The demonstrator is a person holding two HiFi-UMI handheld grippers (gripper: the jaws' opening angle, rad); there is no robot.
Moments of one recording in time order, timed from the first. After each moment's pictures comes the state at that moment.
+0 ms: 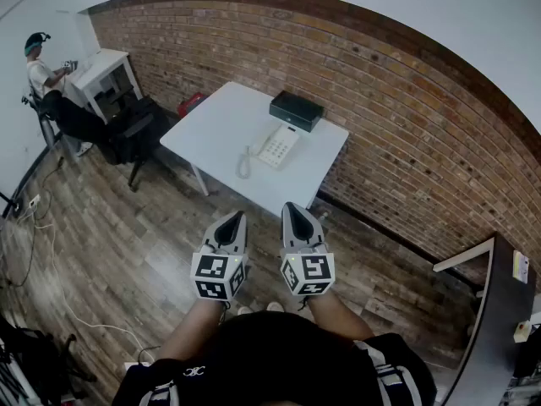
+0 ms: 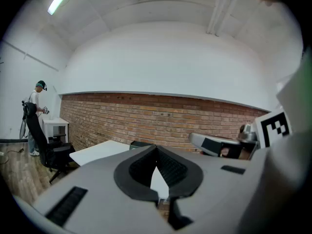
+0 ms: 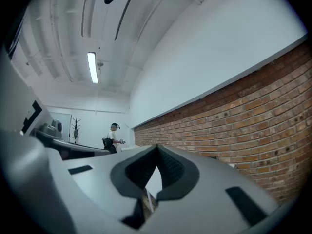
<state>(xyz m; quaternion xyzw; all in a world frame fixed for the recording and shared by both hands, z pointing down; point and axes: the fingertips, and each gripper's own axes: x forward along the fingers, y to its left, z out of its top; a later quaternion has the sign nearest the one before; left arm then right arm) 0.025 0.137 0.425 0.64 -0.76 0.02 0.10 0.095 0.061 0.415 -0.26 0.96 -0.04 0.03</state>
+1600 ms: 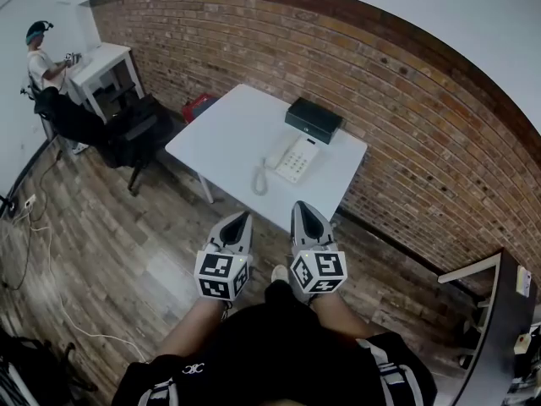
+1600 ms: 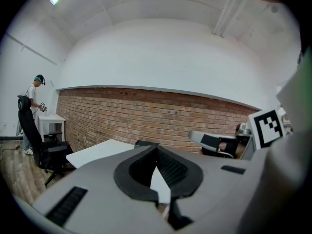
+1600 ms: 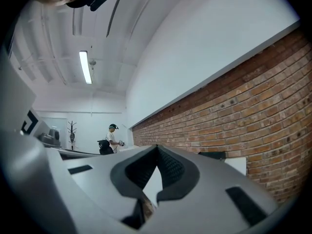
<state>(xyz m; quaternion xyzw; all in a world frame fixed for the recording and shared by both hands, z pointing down) -0.085 0.096 0.456 0.65 -0.75 0.02 0.11 -0.009 0.010 0.443 -0.26 0.96 -0.08 0.04</state>
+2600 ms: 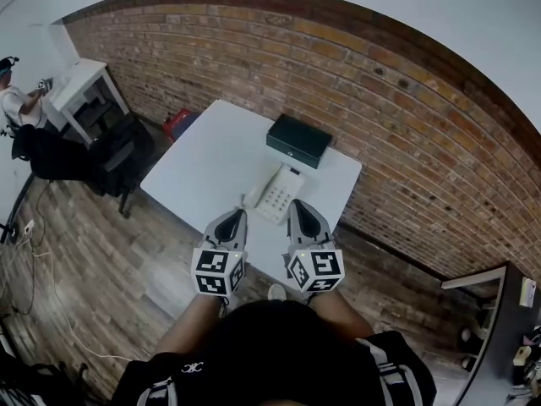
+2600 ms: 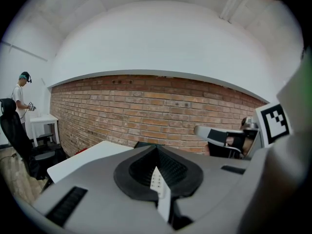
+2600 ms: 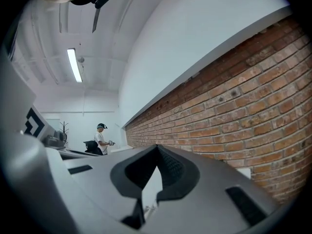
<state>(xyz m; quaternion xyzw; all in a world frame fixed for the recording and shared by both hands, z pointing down) -0.152 -0.110 0.463 0.65 -0.75 0.06 0.14 -0.064 -0.191 0.445 -0.28 0.96 -0.09 0.02</state>
